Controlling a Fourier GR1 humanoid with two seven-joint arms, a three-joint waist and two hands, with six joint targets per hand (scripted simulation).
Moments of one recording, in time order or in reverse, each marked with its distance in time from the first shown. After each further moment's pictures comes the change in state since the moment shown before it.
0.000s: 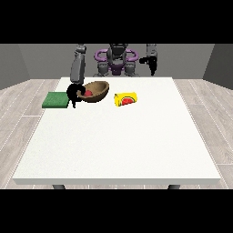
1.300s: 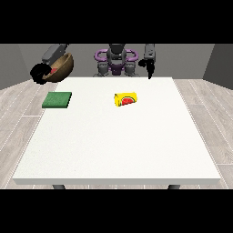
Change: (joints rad) left arm 0.089 -0.020 0.086 0.198 0.032 0.002 -0.074; right arm -0.063 -0.319 -0.007 -0.040 -0.071 -0.043 0.549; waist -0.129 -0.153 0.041
